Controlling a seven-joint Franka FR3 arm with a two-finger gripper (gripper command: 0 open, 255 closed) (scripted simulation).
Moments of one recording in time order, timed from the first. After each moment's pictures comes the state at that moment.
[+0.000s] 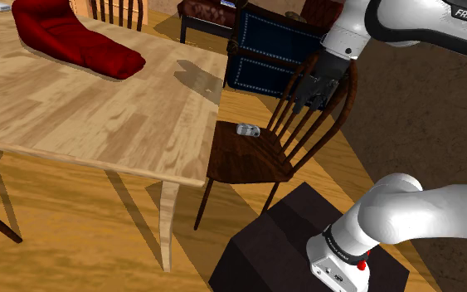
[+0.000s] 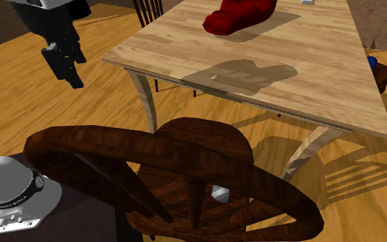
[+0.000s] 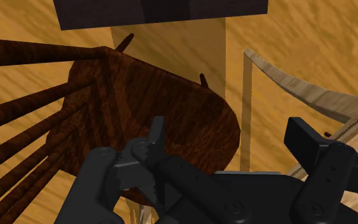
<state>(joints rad) -0.02 -0.76 0.05 -2.34 0.12 1.59 0.09</state>
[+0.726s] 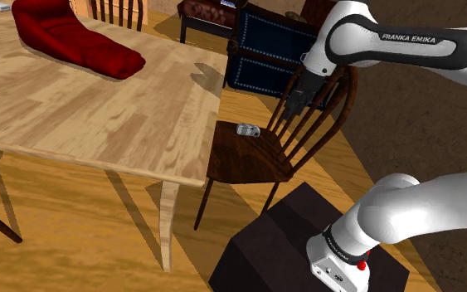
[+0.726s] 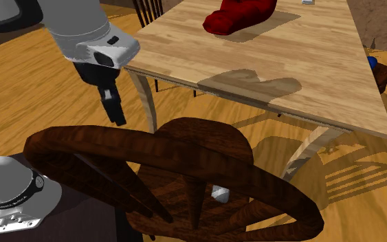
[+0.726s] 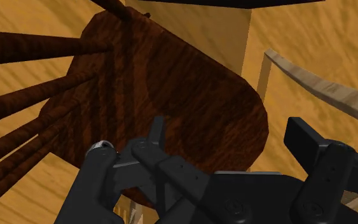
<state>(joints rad) -0.03 -0.57 -0.08 -2.40 0.03 1.82 -0.18</state>
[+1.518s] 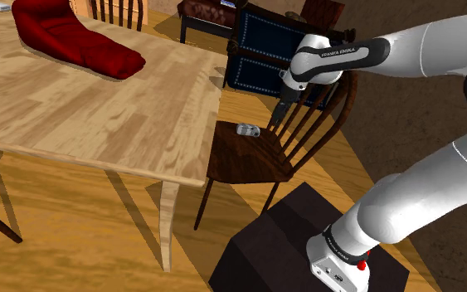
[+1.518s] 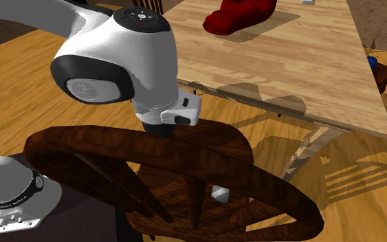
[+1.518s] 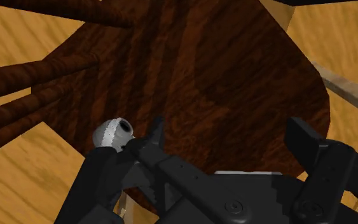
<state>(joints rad) -0.03 -0.18 -0.23 -2.31 0.02 2.10 -0.53</state>
